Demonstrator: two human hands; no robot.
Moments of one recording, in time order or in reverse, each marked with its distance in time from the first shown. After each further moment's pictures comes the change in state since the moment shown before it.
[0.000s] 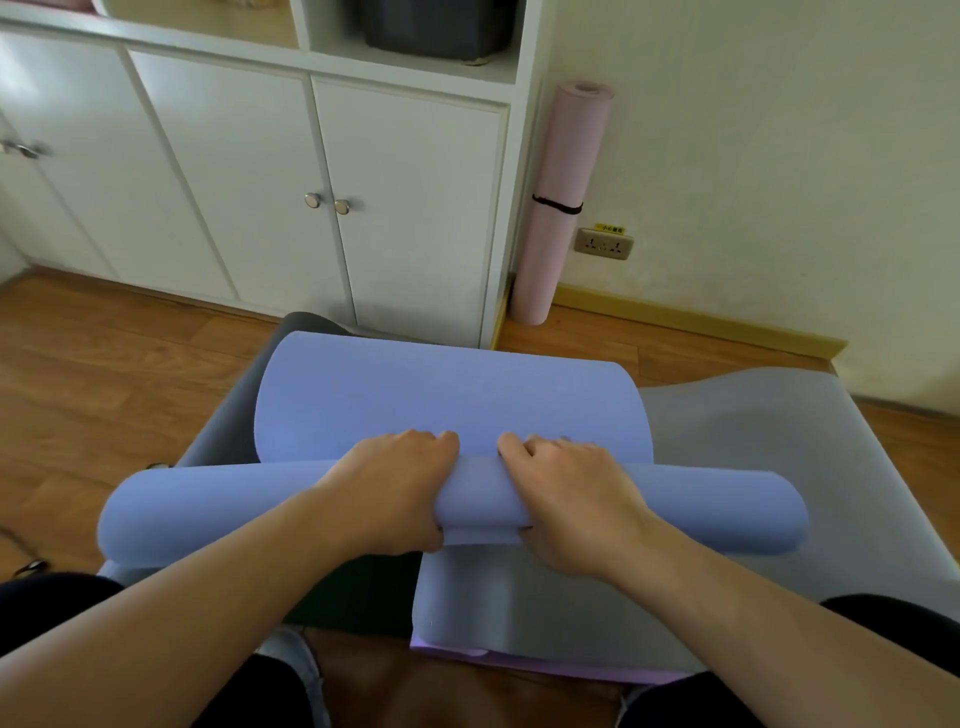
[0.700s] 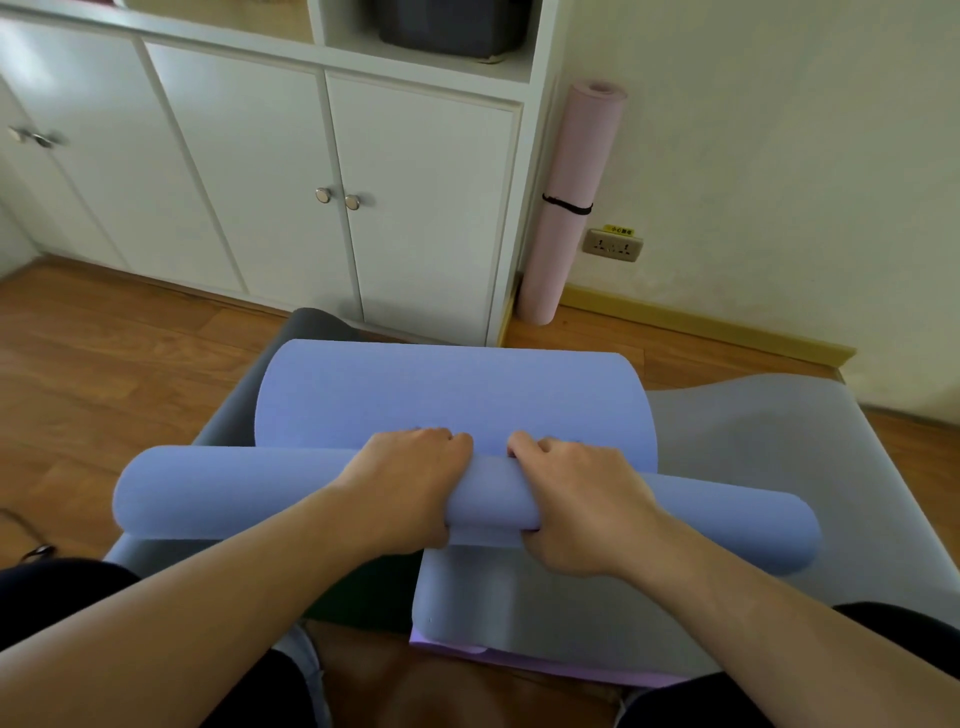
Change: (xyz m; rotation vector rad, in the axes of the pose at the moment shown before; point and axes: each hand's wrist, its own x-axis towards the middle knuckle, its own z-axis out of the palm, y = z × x) left_hand 0.000 0.006 0.000 0.080 0.031 0.019; right_hand -0.002 0.003 -0.008 0.122 -0.025 0.035
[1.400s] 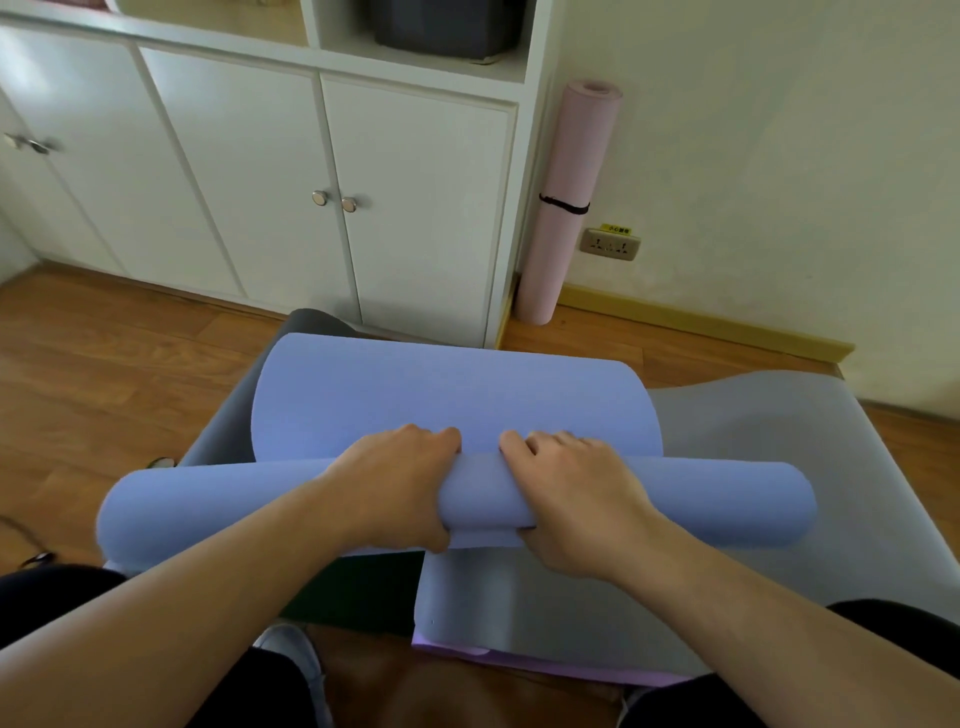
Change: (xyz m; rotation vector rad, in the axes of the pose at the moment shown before) left_hand -0.001 -0.008 -0.005 -0.113 -0.086 -0.050; right_hand 0.003 -0.003 0.005 -0.140 0.030 -0.051
